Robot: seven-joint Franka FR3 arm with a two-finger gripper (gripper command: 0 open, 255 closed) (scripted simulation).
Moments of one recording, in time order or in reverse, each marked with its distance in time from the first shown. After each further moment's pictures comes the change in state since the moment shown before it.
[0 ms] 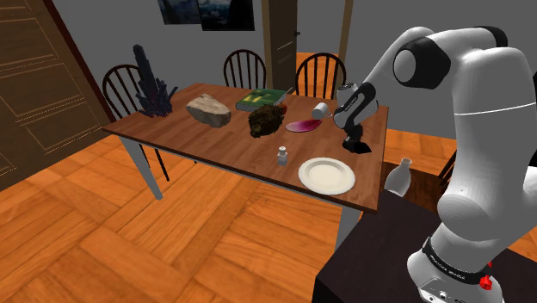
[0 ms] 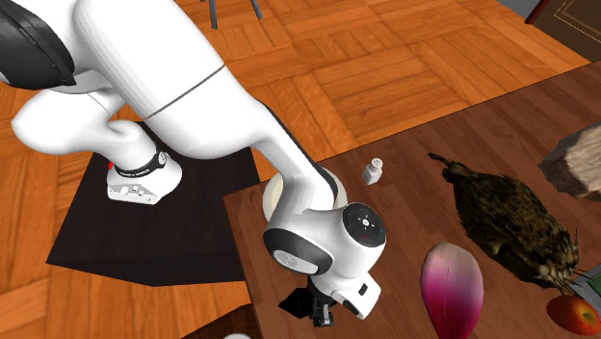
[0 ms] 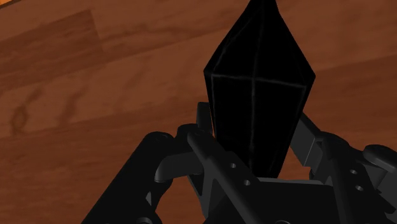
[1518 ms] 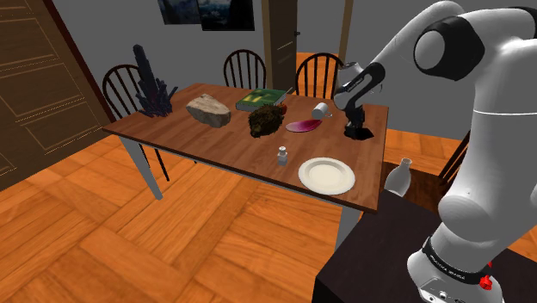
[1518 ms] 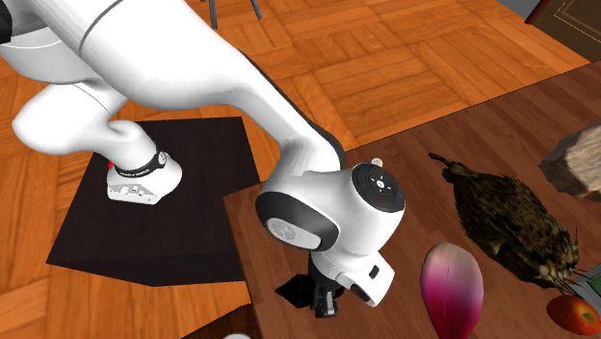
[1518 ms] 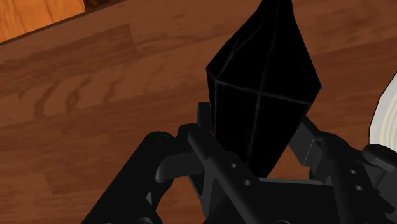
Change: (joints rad) arm 0.024 -0.182 0.006 -0.021 0.005 -0.162 -0.022
